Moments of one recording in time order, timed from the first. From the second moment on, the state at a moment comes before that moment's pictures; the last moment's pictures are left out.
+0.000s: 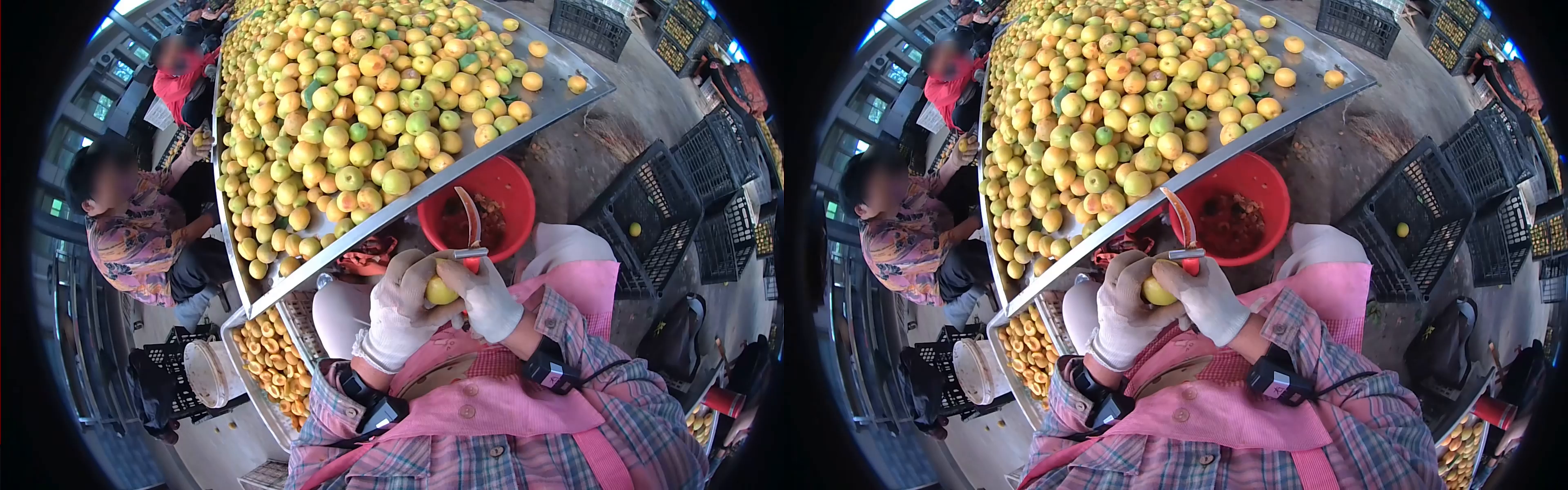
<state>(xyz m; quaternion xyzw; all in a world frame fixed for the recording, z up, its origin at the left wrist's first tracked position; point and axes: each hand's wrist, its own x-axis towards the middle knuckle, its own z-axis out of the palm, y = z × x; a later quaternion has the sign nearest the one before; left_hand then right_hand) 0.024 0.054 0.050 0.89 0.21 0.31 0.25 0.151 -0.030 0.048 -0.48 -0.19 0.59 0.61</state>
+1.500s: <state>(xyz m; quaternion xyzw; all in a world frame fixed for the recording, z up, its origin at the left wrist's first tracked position) 0.056 0.029 0.062 0.46 0.36 0.27 0.77 0.169 -0.003 0.024 -0.55 -0.31 0.33 0.70</state>
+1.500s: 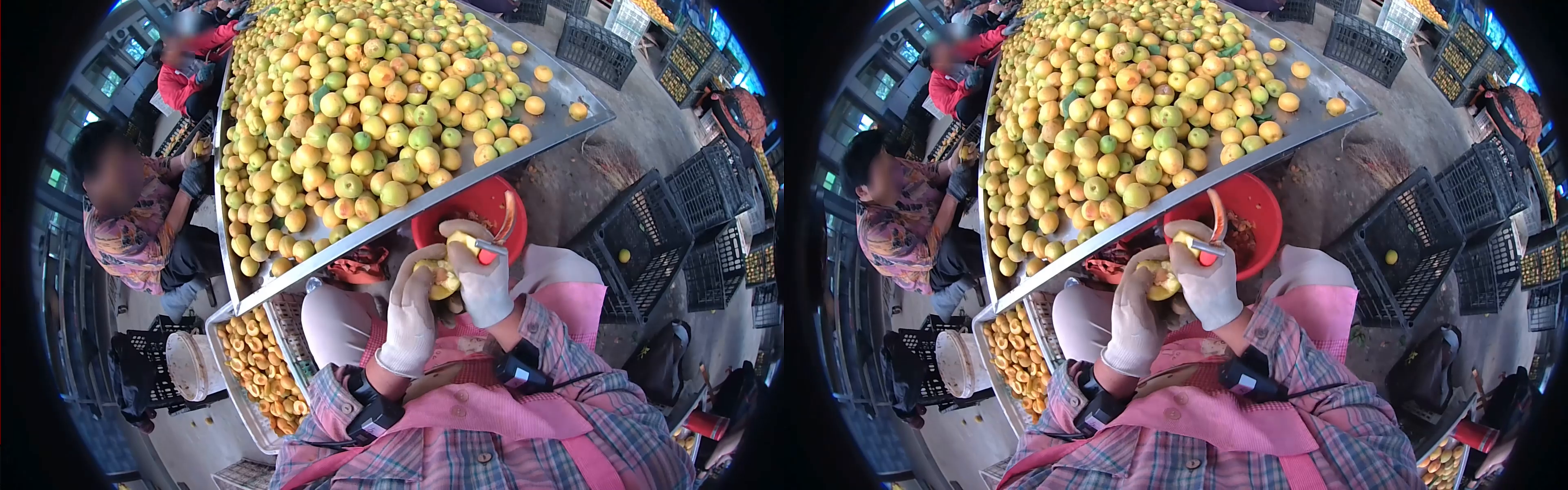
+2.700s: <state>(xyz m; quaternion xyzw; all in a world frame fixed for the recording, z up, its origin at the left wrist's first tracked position) -0.174 0.011 0.021 0.27 0.36 0.49 0.75 -0.013 0.070 0.127 -0.41 -0.46 0.70 0.35</state>
